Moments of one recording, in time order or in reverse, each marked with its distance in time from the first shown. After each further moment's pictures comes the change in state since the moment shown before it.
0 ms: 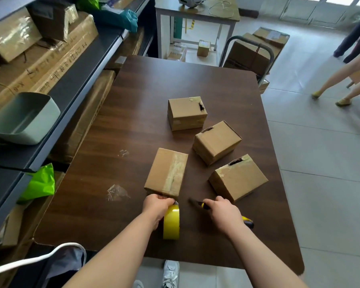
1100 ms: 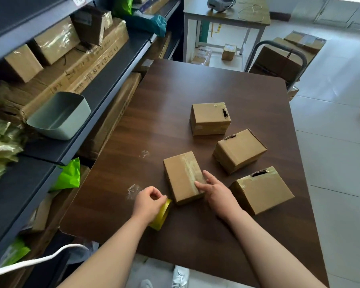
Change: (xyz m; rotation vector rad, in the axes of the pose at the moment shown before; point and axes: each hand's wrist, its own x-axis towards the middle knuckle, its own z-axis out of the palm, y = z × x) left_hand -0.002 -0.003 -0.070 0.222 0.246 0.302; right_hand 0.046 -0.050 -0.041 0.310 0.088 -0.295
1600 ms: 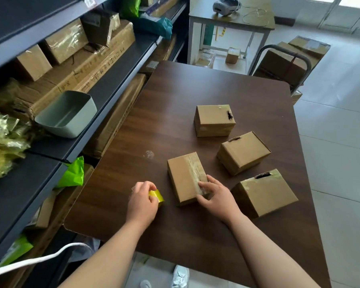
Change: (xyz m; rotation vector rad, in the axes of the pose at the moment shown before) left_hand 0.001 -0.023 -0.015 0.242 0.154 0.242; right_hand -0.007 -0.013 0.005 0.200 0.066 0.110
